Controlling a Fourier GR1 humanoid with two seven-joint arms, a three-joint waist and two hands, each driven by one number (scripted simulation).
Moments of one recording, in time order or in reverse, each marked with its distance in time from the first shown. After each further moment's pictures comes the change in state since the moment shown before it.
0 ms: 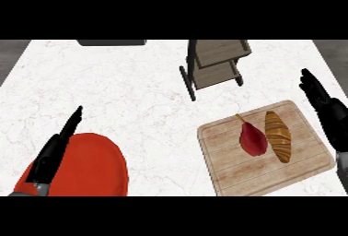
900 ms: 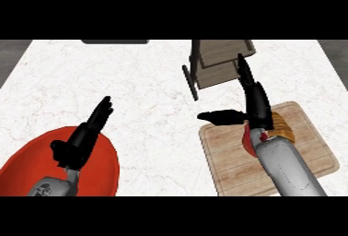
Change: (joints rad) left arm -0.098 -0.178 0.001 0.005 0.146 -0.105 0.038; right arm -0.261 0.390 0.151 0.172 0.211 -0.303 0.066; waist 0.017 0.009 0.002
